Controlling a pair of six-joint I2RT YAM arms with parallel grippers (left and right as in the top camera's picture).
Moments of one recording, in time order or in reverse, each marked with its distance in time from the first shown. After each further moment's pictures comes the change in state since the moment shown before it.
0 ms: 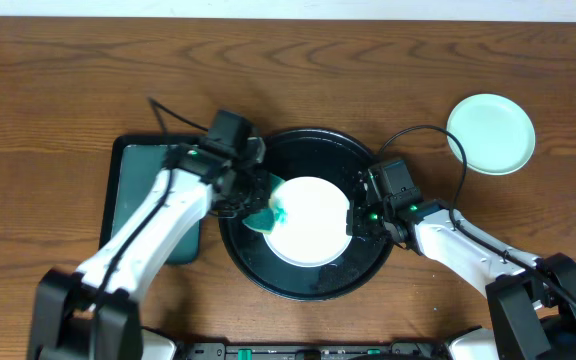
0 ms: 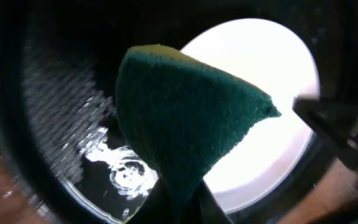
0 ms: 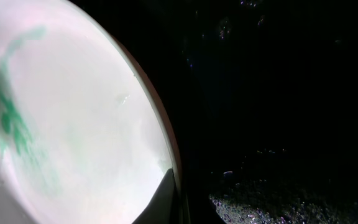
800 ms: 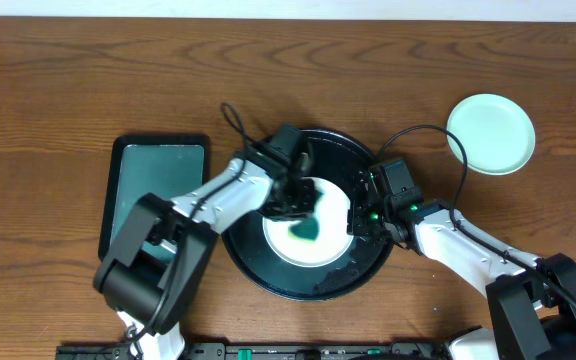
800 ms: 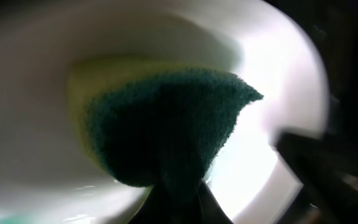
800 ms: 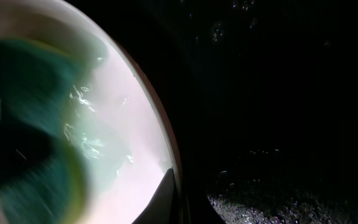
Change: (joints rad) left arm -0.198 0.309 0.043 0.253 0.140 -0.209; right arm -0.001 0.000 0.000 0.000 0.009 0.000
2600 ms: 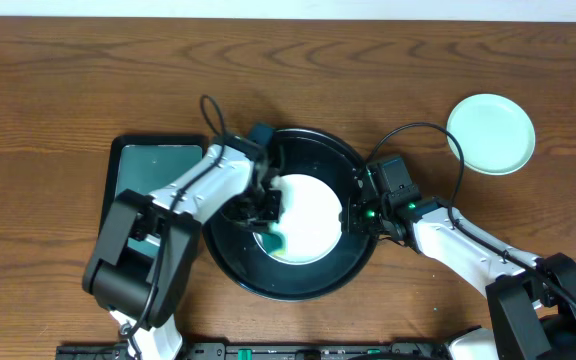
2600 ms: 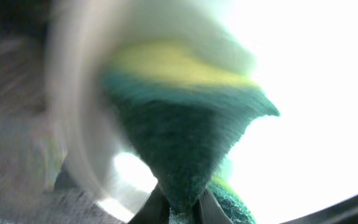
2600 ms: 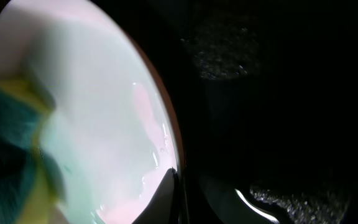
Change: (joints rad) left arm 0.108 -0.008 0.042 -0.415 -0.144 0.284; right arm 0.009 0.002 0.020 0.009 -0.064 0.000
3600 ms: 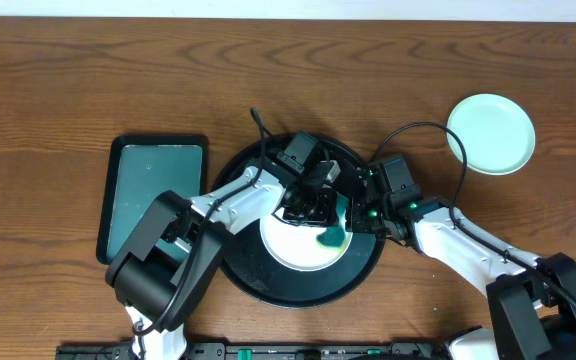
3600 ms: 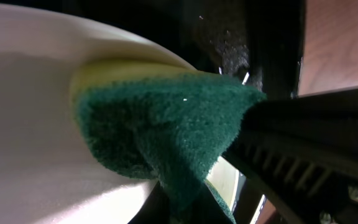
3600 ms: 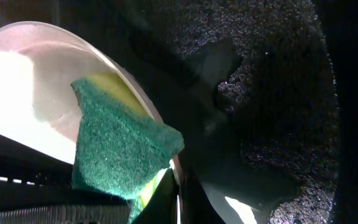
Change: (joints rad) left arm -0.144 0.040 -0.056 0.548 0.276 -0.166; right arm -0.008 0.000 -0.002 -0.006 0.061 -0.008
